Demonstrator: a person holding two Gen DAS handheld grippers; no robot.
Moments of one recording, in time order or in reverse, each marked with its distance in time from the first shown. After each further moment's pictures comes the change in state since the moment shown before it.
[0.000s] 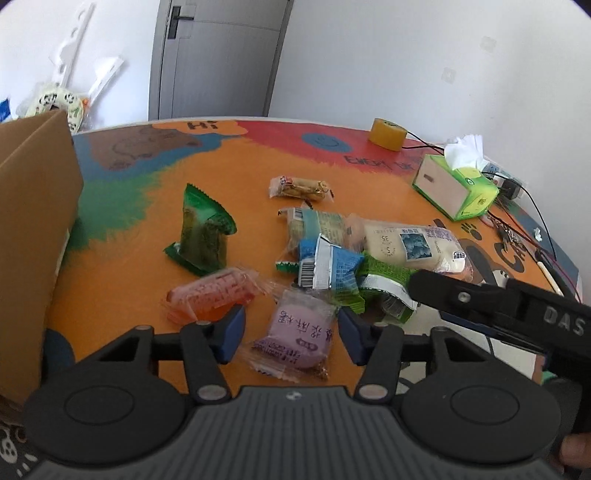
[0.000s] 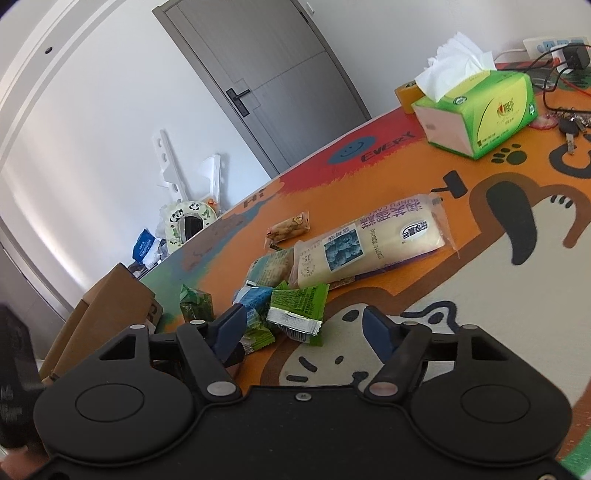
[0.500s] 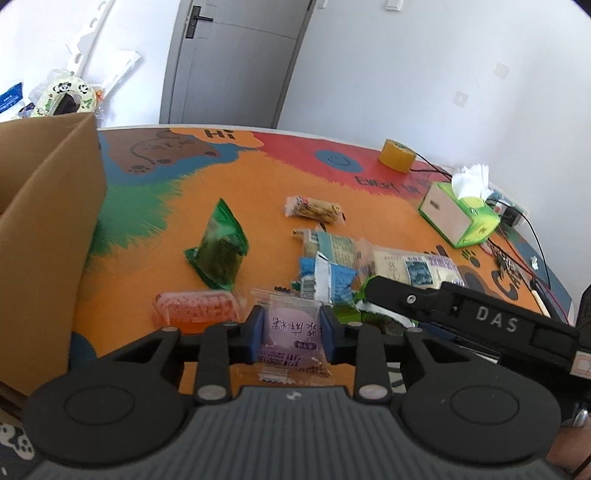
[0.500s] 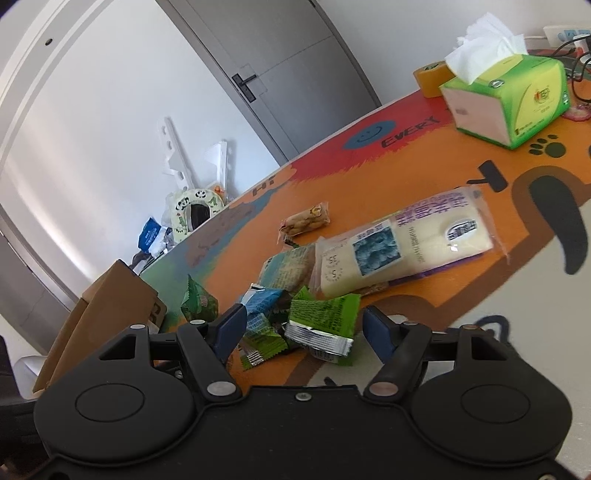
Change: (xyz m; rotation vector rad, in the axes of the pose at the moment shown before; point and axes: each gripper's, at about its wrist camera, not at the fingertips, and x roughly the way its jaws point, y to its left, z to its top) left arm -0.017 0.015 0.012 -0.079 -0.025 -0.008; right arm 0.032 0.014 0.010 -0.006 0.054 0.024
